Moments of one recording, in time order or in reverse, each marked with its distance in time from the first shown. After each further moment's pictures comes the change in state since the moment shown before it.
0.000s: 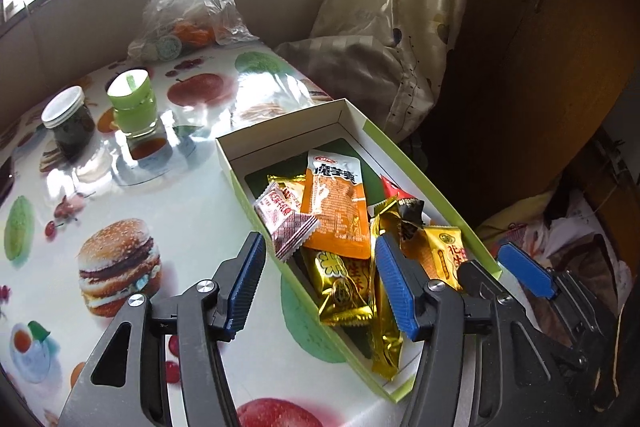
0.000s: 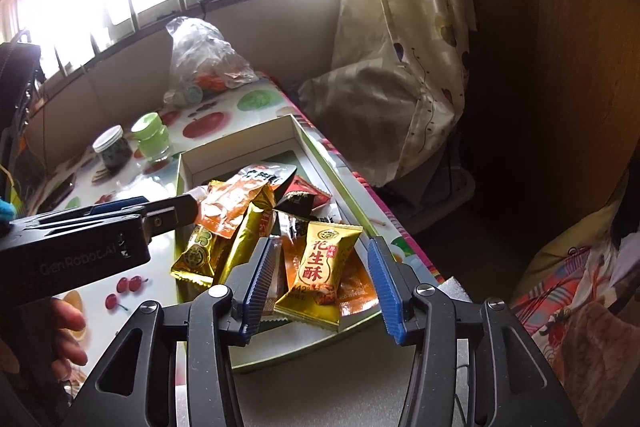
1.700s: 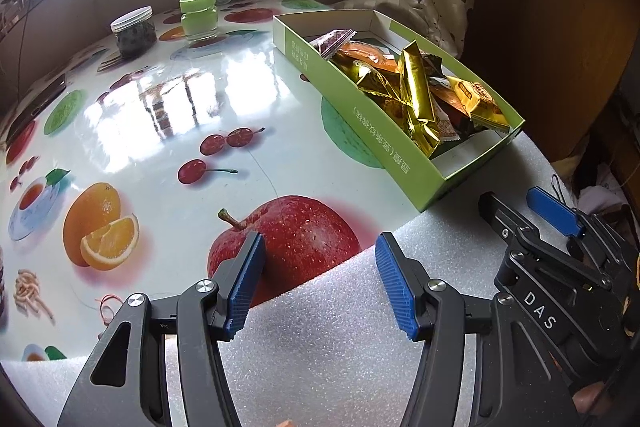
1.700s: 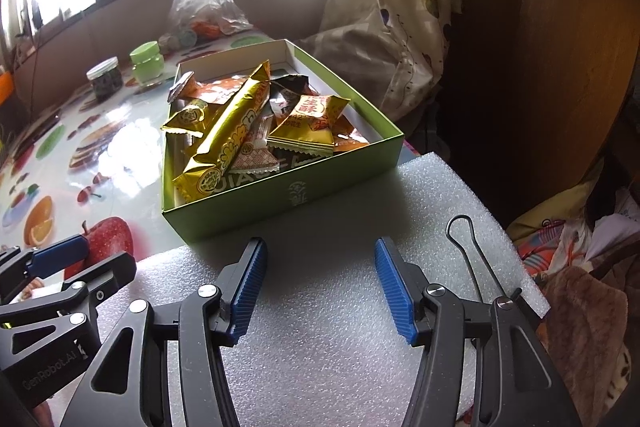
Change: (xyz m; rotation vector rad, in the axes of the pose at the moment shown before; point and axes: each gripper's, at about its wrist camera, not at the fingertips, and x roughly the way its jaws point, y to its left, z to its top) left arm -0.026 0.001 -0.133 -0.028 0.029 0.131; right arm -0.013 0.013 -0.089 -0.060 0.065 -0.108
